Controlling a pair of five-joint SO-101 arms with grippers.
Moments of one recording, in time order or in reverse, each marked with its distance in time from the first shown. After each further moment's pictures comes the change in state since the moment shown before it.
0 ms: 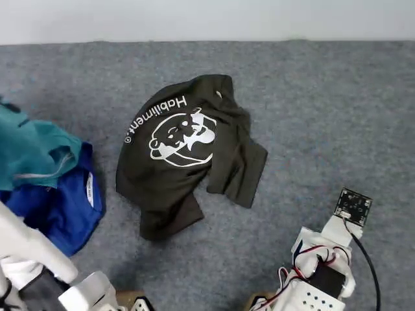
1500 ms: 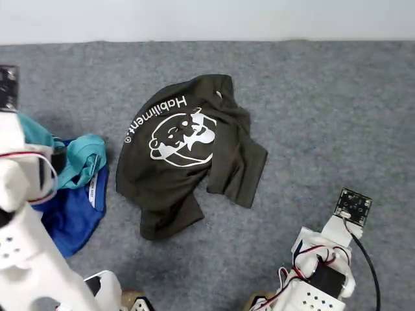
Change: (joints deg) left arm 17.2 -23.7 28.0 13.4 -4.5; right arm 0.0 0.0 0.0 0.0 0.0
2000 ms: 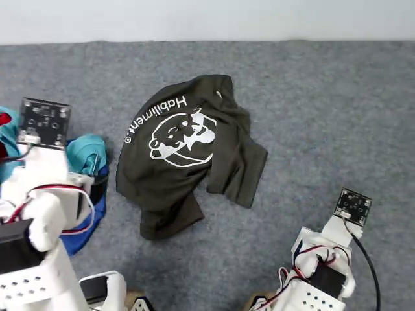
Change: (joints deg) left arm 12.4 -14.4 16.5 0.0 3.9; right arm 0.0 0.0 0.0 0.0 0.0
